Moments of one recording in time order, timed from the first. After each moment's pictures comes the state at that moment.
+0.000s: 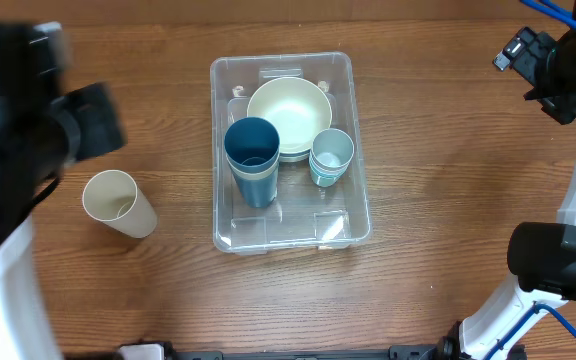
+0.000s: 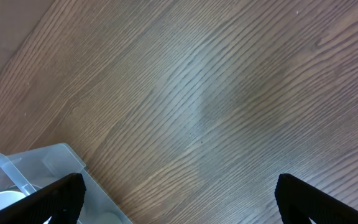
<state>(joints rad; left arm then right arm) 0.04 1.49 2.32 -1.68 -0.05 -0.29 -0.24 1.99 2.32 -1.55 -0.02 0.52</state>
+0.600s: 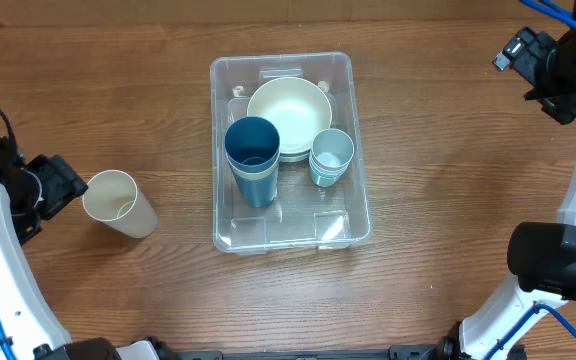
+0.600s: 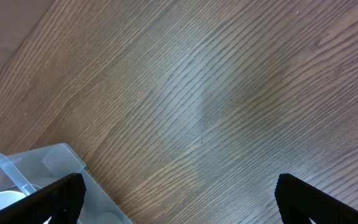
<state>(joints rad) 0.48 1.49 1.60 -1.52 0.04 -0.31 -0.24 1.99 2.32 -1.55 -0.02 0.52</state>
